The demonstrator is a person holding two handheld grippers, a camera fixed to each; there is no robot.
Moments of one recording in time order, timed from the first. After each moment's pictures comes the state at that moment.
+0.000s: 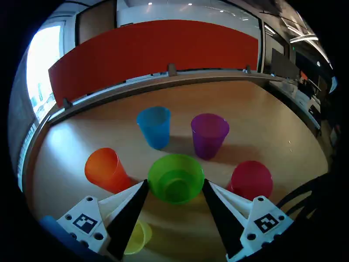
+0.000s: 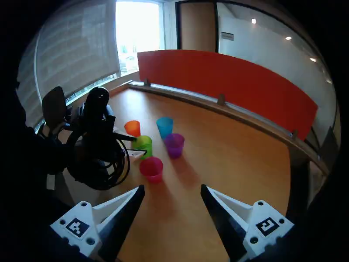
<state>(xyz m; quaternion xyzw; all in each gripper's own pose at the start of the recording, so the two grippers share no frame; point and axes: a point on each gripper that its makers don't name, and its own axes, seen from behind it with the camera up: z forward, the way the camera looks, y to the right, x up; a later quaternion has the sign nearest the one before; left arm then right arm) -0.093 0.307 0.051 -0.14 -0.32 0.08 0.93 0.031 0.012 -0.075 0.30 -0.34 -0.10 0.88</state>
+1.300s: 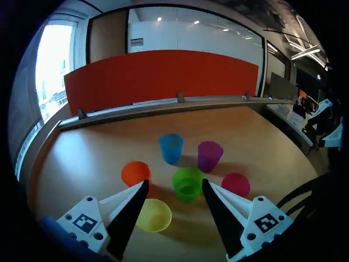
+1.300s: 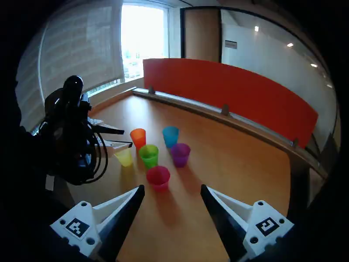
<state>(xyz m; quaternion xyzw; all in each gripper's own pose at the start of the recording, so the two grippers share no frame) 0.002 0.259 0.006 -0.13 -0.25 0.04 0.96 0.048 -0.015 -0.079 0.31 -0.31 -0.10 0.89</state>
